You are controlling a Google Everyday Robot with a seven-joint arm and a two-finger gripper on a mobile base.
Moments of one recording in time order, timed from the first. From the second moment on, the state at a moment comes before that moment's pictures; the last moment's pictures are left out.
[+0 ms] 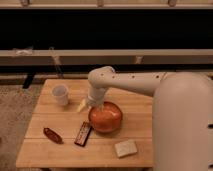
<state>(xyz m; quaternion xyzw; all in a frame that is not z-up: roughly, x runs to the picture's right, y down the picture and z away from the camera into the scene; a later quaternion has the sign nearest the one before) -0.085 0.131 0.798 -0.39 0.15 0.62 0.66</state>
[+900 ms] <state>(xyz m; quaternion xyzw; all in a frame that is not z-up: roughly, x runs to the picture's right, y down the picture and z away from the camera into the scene) -0.235 0.146 0.707 -0.35 0.02 0.40 0.85</state>
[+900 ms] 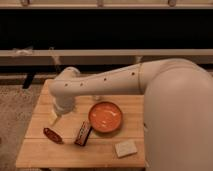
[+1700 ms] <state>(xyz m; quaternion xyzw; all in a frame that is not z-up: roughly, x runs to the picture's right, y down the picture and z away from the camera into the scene) -0.316 0.238 0.751 -0.27 0.12 0.29 0.91</state>
